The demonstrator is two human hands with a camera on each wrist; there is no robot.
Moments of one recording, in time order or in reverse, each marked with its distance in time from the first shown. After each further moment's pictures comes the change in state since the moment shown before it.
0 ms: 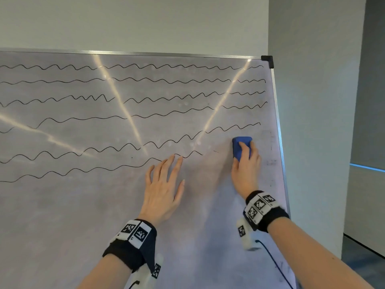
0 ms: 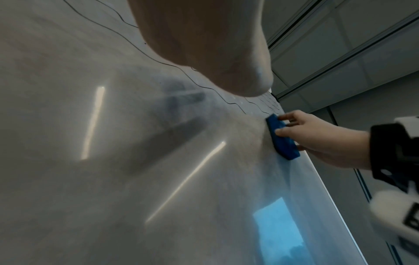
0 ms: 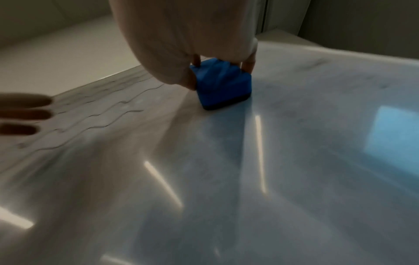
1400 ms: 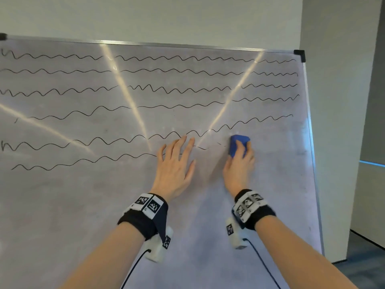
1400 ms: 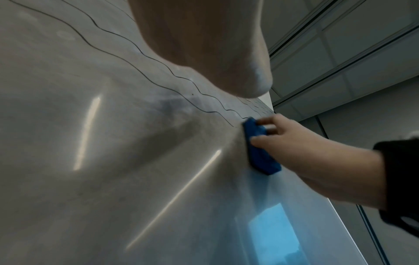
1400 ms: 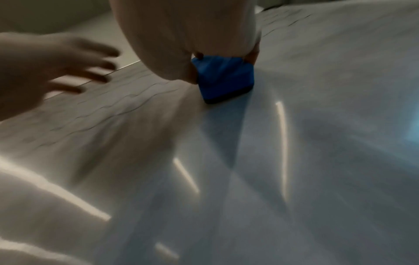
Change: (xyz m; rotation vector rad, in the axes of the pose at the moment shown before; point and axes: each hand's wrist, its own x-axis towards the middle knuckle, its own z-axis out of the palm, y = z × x) left_hand -0.010 -0.089 -0.043 -0.002 0.041 0.067; right_hand -0.066 -0.128 0.052 -0.017 0.084 0.065
